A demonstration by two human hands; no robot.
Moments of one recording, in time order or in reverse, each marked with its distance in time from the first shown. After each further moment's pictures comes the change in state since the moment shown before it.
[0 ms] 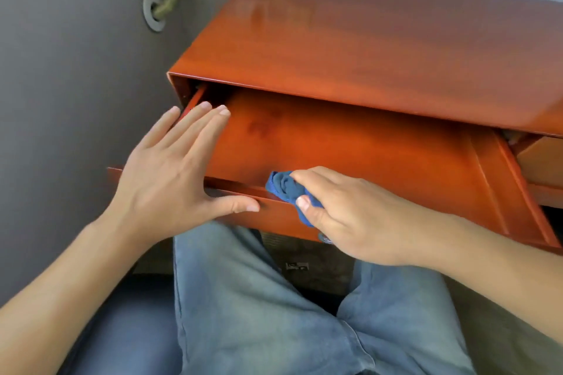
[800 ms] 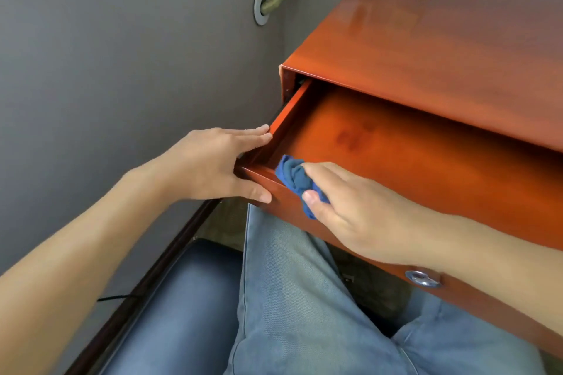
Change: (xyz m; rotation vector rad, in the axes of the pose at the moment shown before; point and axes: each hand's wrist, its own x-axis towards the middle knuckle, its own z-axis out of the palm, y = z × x) left_hand -0.032 -0.072 -0.032 -0.174 -0.478 -0.288; right_hand 0.080 -0.052 0.031 0.040 -0.006 -0.253
